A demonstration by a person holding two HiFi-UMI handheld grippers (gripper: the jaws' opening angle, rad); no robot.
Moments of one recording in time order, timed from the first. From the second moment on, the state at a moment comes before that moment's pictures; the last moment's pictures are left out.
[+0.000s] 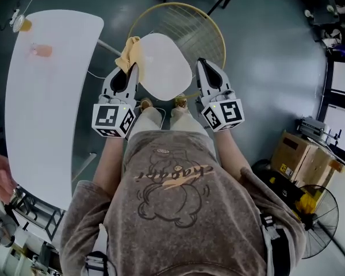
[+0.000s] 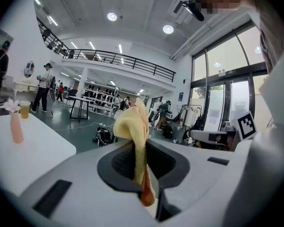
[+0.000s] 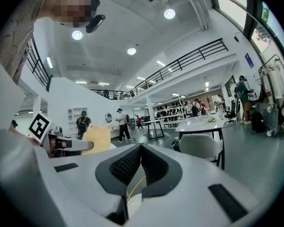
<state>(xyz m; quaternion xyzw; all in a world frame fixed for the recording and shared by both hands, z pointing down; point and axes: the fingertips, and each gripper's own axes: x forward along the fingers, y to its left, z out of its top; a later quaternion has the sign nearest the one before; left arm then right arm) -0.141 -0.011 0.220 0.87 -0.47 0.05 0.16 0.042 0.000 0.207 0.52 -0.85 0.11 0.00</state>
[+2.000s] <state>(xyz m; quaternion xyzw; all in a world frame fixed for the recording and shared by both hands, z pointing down) -0.183 -0.105 0.532 0.76 -0.57 0.16 0.26 0.055 -0.106 0.401 0.50 -0.85 0.16 0.04</state>
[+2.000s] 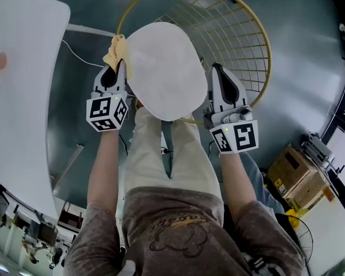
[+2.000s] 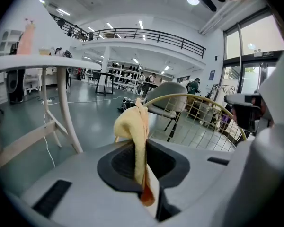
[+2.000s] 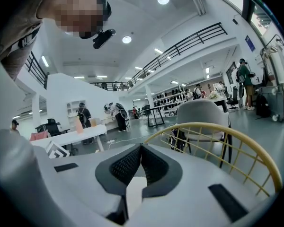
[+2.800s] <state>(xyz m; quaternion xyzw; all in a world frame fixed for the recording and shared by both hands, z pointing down) -0.194 -0.146 0.663 0.72 -0.57 0.24 0.32 0.057 -0.123 0.435 0.50 -0.84 0.18 0.06</state>
